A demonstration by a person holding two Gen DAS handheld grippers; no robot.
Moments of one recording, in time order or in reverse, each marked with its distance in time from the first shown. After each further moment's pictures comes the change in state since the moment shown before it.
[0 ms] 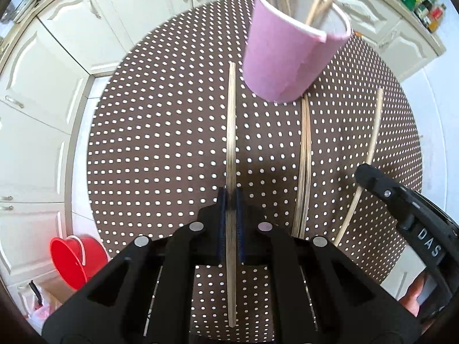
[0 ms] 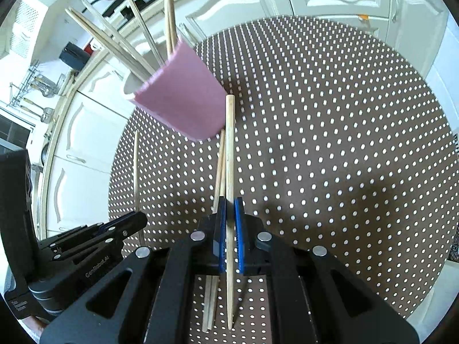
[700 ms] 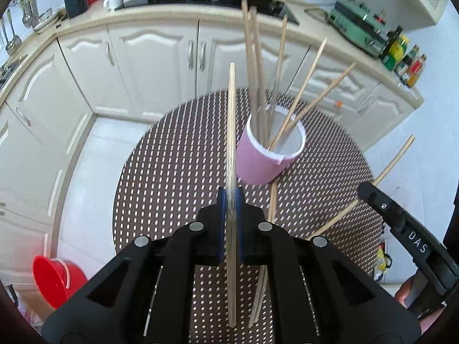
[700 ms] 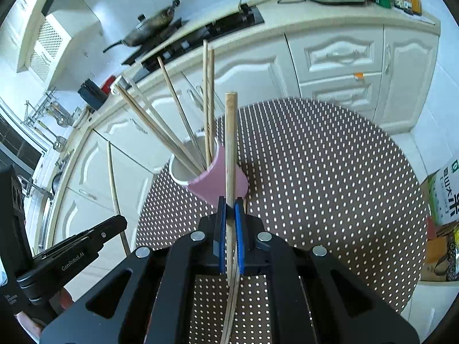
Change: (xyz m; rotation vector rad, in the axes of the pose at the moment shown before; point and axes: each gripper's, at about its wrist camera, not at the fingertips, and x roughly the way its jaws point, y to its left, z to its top) left arm -0.086 -0.001 0.036 -0.067 -0.313 -0.073; right arm -0.084 0.007 0.032 -0.032 -0.261 0.024
